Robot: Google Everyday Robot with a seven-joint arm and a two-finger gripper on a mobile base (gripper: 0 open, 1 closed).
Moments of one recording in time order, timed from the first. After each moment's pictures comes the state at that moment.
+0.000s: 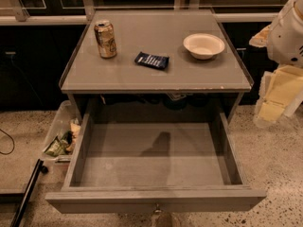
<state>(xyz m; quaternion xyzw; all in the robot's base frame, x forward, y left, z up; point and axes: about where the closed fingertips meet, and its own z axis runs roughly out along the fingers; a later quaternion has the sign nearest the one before) 0.438 -0.217 0.976 -0.60 0.78 -0.03 0.16</state>
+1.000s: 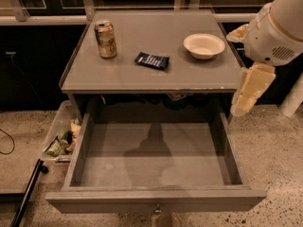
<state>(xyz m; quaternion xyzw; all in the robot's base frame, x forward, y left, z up) 0.485 -0.192 0.960 -0.64 0.74 -0.02 0.22</state>
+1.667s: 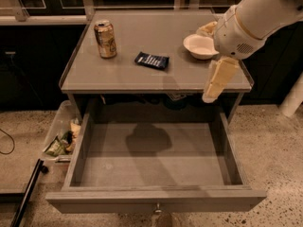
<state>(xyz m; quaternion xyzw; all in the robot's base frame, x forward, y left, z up) 0.546 -0.146 0.942 -0.68 0.68 0.02 0.28</state>
